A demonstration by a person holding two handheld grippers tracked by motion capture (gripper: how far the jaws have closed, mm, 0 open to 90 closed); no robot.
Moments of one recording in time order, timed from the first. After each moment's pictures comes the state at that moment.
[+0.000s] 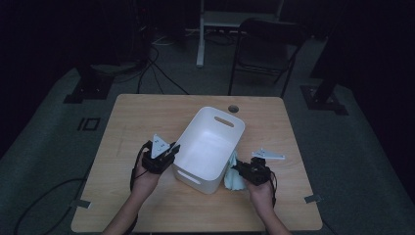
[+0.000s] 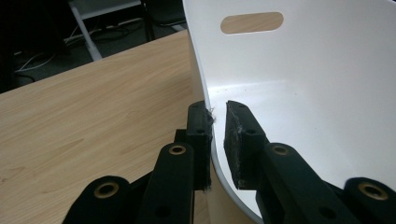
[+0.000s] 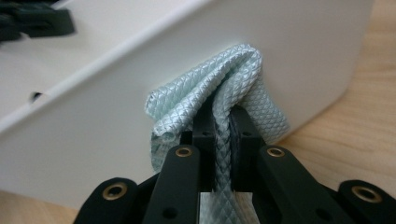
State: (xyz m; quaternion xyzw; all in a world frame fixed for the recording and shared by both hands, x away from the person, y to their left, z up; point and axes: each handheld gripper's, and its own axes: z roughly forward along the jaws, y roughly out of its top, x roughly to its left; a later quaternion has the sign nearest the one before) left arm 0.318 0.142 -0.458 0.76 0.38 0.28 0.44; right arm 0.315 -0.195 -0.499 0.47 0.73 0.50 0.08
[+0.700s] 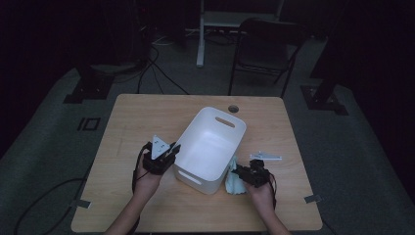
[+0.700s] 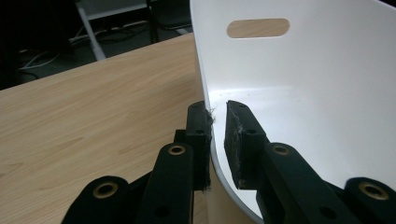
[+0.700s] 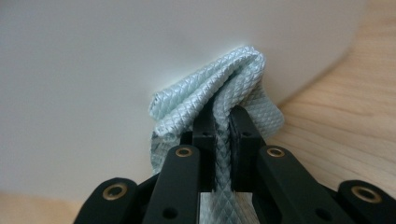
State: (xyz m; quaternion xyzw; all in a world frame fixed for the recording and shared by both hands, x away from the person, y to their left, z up) left arm 0.315 0.138 -0.461 0.75 0.39 0.28 0.45; right arm 0.313 -0.198 -0.510 0.48 0.74 0.47 0.06
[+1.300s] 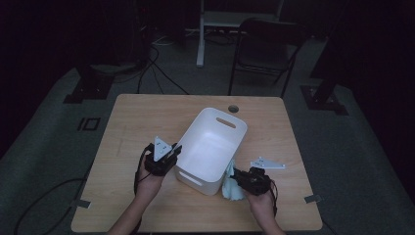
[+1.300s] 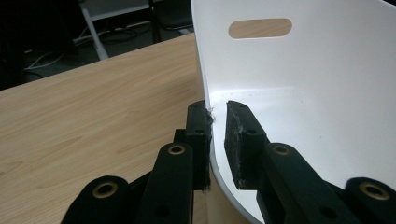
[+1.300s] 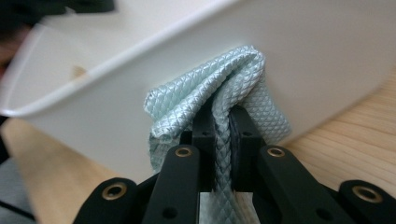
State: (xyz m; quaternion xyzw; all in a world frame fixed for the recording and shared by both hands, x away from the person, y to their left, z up) left arm 0.311 0.132 -0.461 0.75 0.40 0.29 0.45; right arm 0.284 -0.188 -0.494 0.44 0.74 0.50 0.09
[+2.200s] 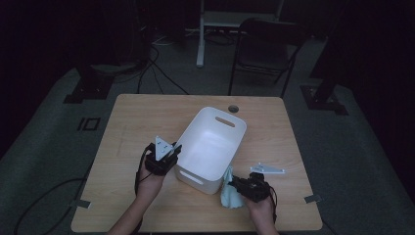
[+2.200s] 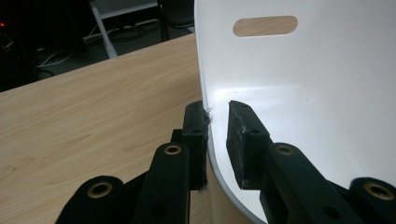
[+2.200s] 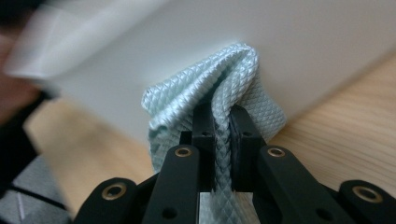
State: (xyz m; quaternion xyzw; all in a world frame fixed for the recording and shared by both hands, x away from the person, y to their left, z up) left arm 0.312 0.130 -0.460 0.74 0.41 0.30 0.44; right arm 0.265 -0.187 -0.496 0.46 0.73 0.51 0.04
